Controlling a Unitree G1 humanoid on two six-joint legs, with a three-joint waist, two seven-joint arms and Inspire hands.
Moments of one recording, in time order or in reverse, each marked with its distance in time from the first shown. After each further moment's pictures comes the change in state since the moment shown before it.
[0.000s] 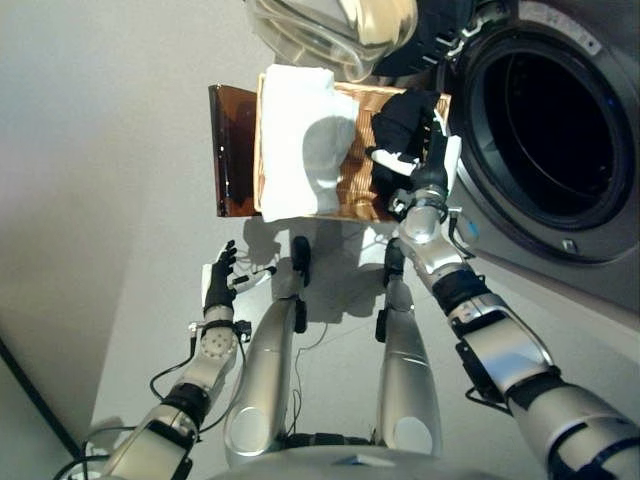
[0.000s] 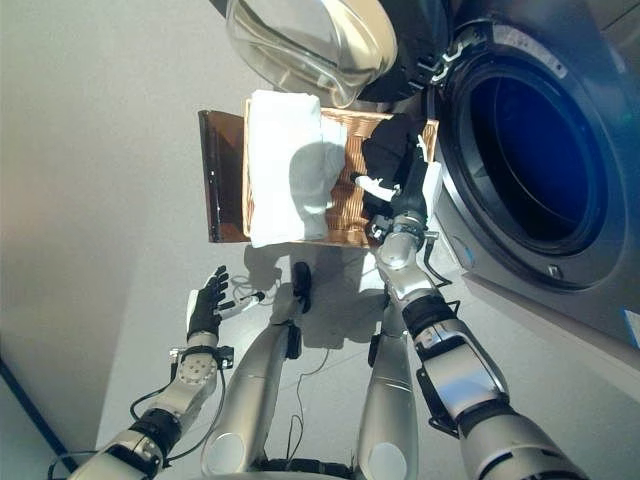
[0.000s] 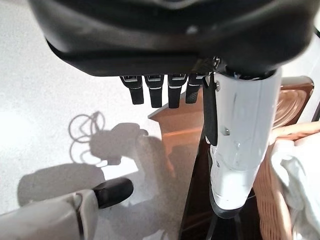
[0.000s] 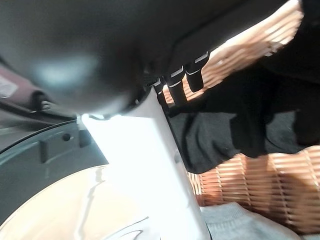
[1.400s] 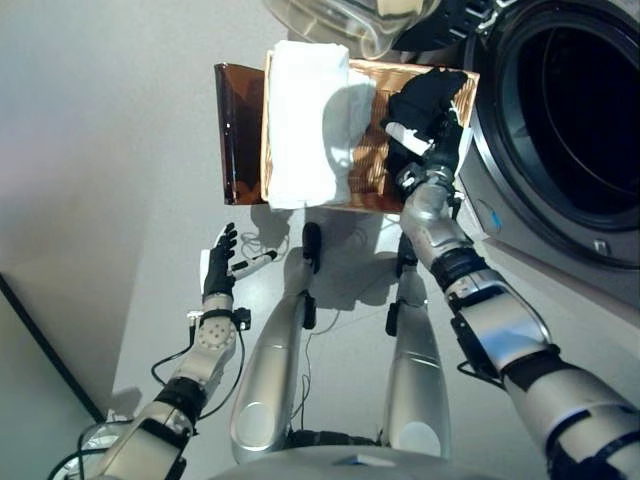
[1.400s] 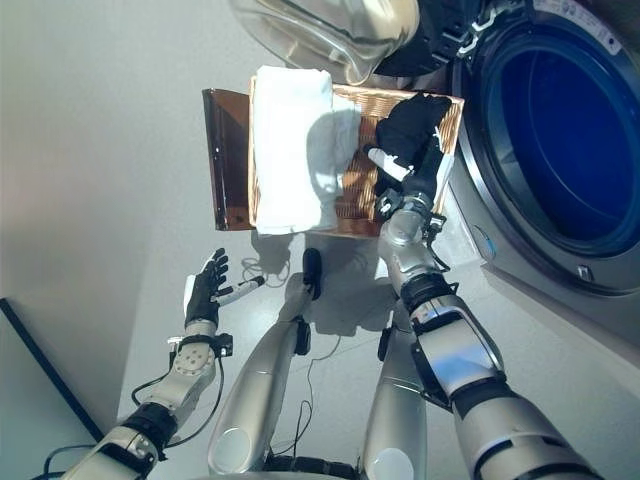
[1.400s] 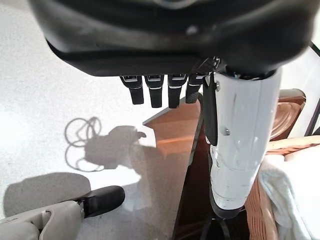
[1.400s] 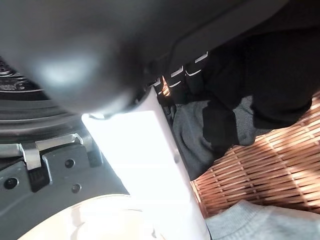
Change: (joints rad) left arm -0.001 0.033 -0.007 -0.099 -0.042 -0.002 0.000; right arm -0.163 0.011 -0.022 0.176 0.262 -0.049 0.041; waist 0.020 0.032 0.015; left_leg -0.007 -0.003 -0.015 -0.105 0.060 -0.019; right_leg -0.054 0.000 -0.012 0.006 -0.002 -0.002
